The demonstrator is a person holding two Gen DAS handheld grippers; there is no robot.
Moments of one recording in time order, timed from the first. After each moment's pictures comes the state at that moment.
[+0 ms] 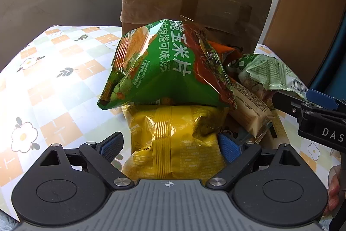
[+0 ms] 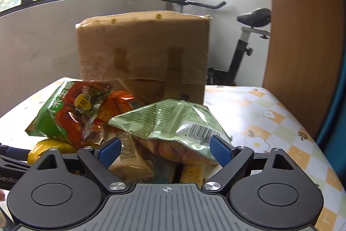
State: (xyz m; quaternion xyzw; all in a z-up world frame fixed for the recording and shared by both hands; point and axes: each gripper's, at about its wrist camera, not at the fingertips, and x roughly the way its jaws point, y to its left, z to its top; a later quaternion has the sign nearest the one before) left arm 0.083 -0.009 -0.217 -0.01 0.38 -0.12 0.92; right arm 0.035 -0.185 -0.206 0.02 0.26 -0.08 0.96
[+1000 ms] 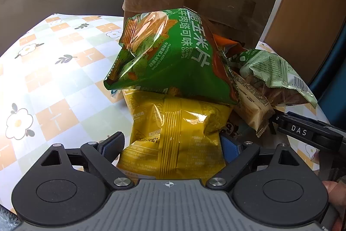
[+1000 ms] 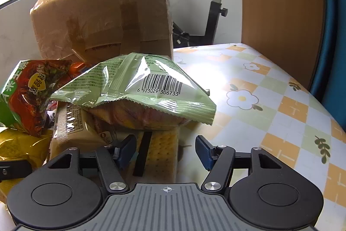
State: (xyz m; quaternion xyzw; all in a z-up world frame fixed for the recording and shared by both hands) left arm 0.088 -0.013 -0.228 -0.03 0.39 -0.12 0.91; right arm 0.063 -0.220 -0.257 0.07 0.33 -0.13 0.93
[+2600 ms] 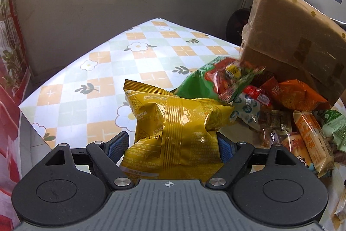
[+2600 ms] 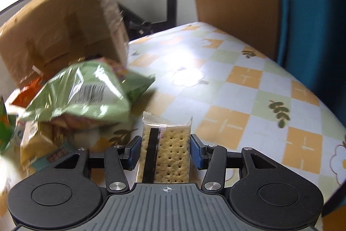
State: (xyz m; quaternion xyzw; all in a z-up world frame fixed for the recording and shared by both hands) left arm 0.079 0.065 -0.201 -0.09 0.37 0.13 0.92; right arm 0.018 -0.272 -0.240 0.17 0.32 -0.22 0.91
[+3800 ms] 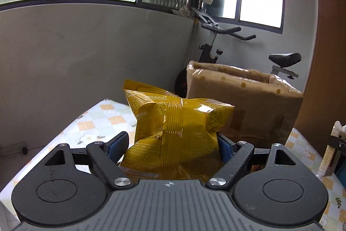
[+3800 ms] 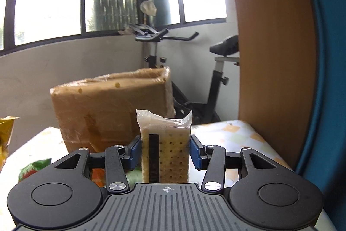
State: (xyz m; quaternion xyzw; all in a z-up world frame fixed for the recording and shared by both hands) left arm 0.098 0.027 -0.113 -0.03 0.19 0.00 0.98; right arm 0.036 -0.233 -0.117 0.05 0.15 -0.11 0.98
